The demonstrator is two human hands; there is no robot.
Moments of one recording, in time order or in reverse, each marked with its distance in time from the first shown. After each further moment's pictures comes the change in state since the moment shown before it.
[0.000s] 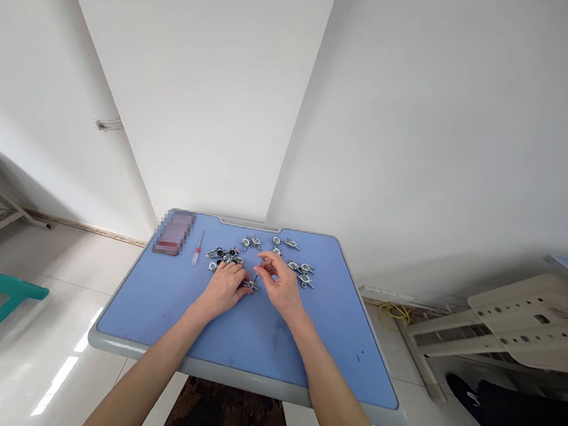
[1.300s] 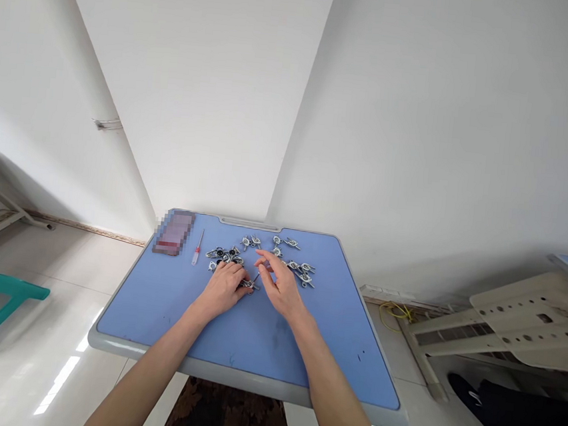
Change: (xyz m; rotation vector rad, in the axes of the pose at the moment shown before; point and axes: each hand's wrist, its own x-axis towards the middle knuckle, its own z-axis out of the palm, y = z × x) left_hand -0.001 0.001 -0.004 -0.012 0.006 -0.006; right_hand -0.002 -0.004 -0.008 -0.047 -0.126 -0.033
